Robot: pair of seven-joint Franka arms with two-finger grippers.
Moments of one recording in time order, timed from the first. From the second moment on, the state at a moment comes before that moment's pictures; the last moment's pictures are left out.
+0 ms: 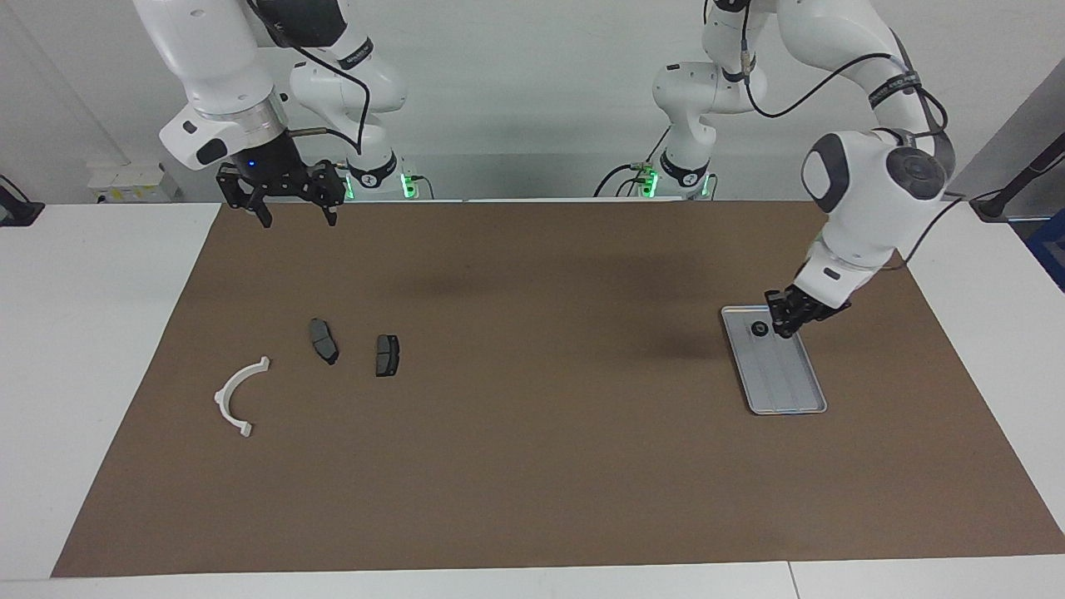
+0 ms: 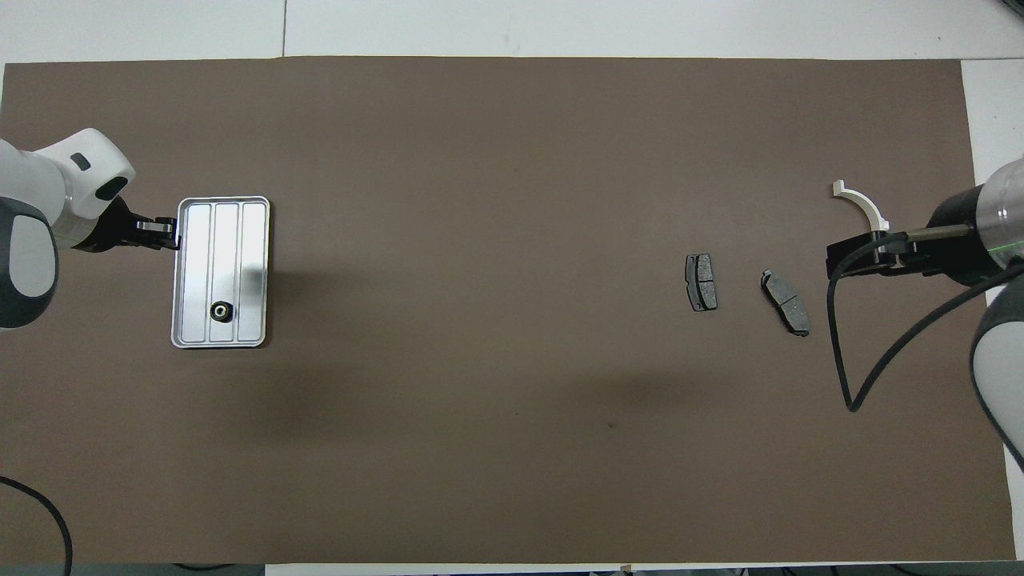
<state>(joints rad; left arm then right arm) -0.01 0.20 0.06 -1.91 -0.03 2.15 0.18 -0.07 -0.07 0.15 -1.68 0.01 1.58 0.07</state>
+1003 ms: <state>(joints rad) -0.02 0.29 0.04 -2.07 -0.03 2.44 0.18 -0.08 -0.07 0.15 -1.68 0.01 1.58 0.07</state>
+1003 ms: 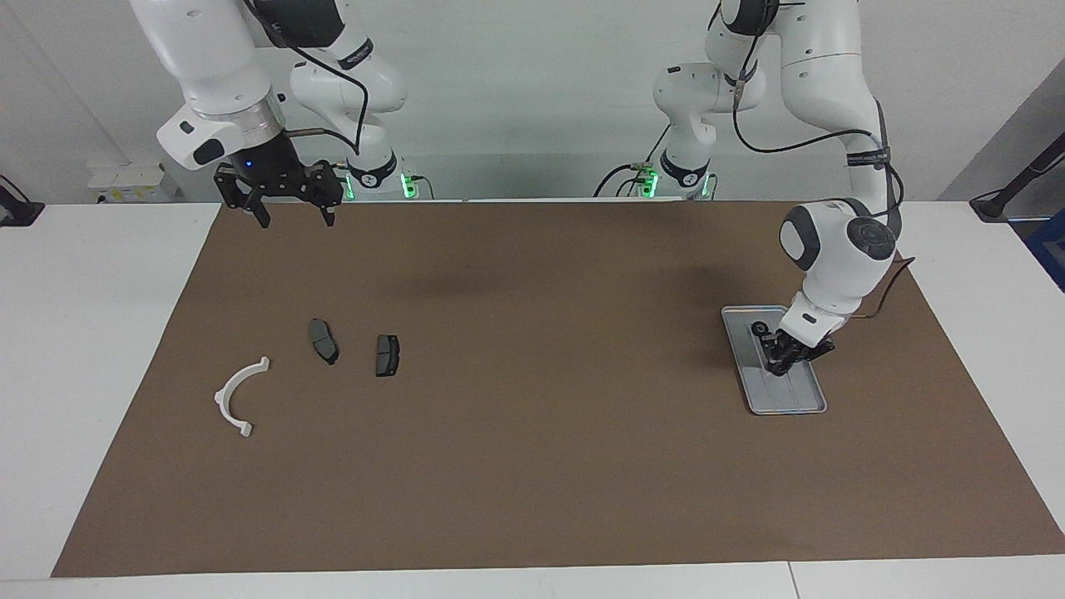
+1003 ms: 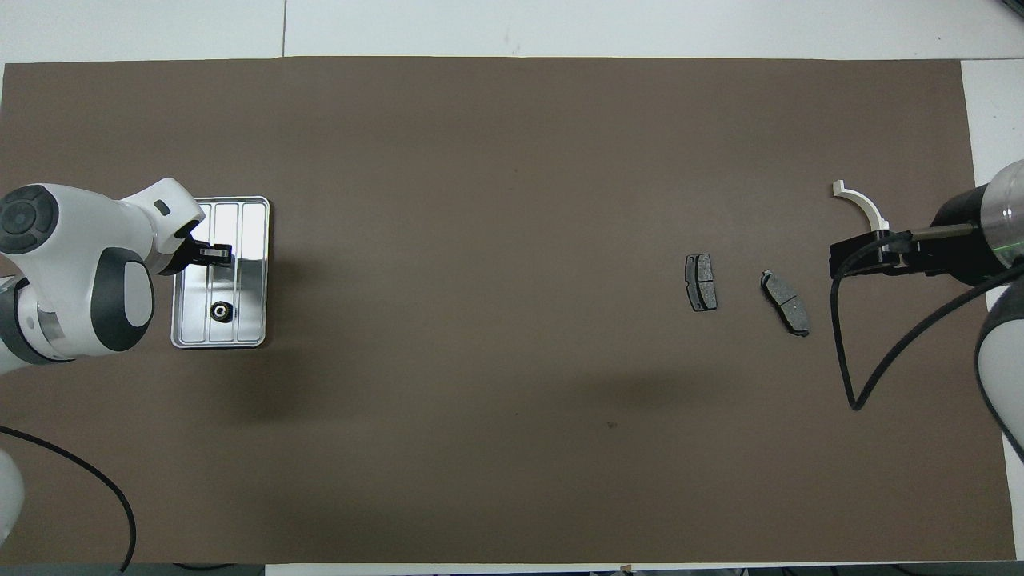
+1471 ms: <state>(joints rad) -0.02 0.21 0.04 -1.81 -0.03 2.04 0.15 -0.08 -0.07 0.15 -1.68 0.01 1.58 0.07</state>
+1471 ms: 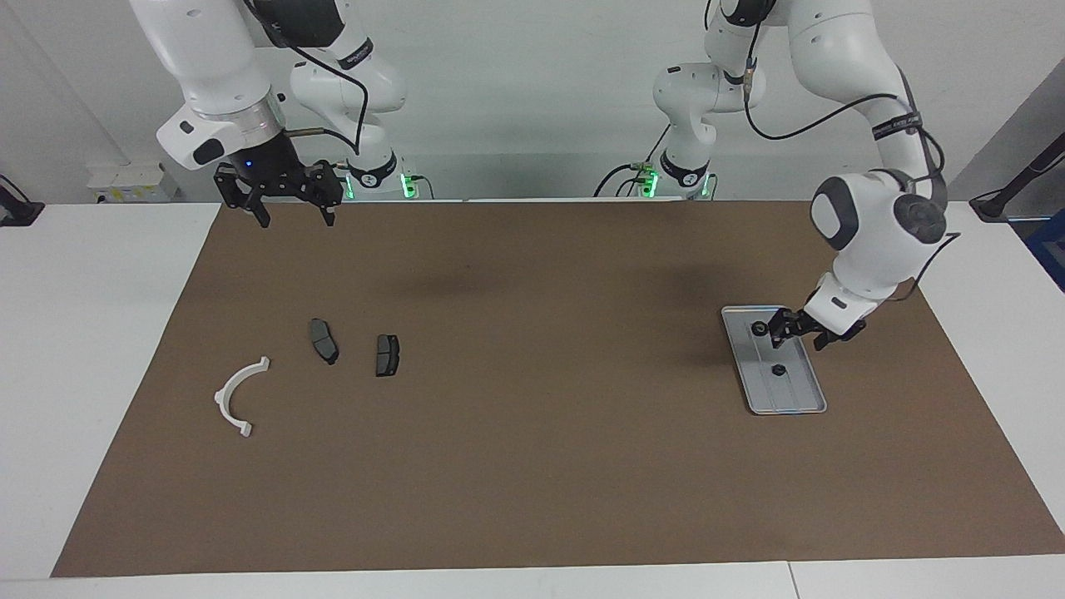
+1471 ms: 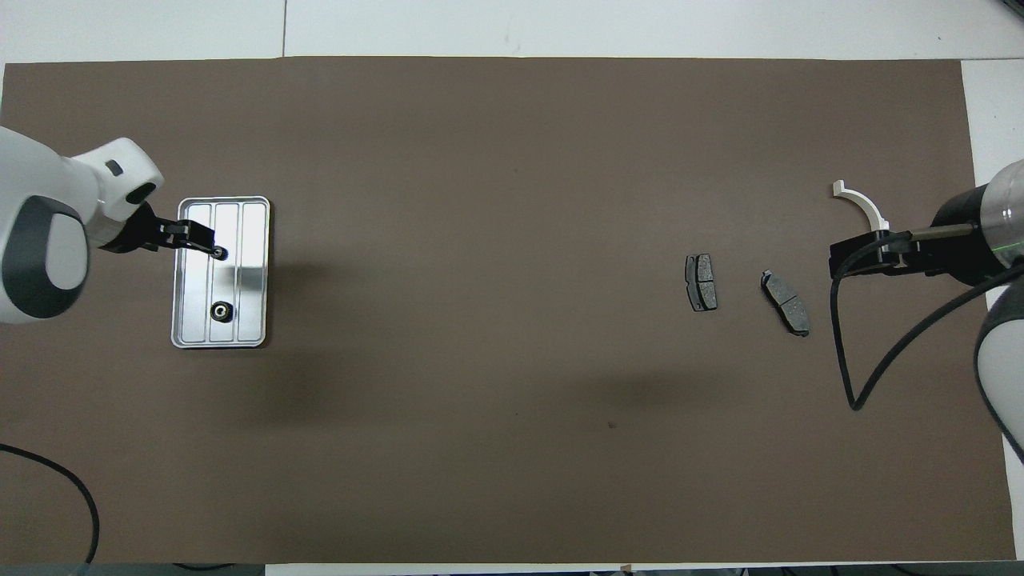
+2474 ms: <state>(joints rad) -0.02 -0.05 0.02 -1.59 -0.01 1.56 -0.12 -0.09 -0.07 0.15 -1.67 0.01 1.59 0.07</state>
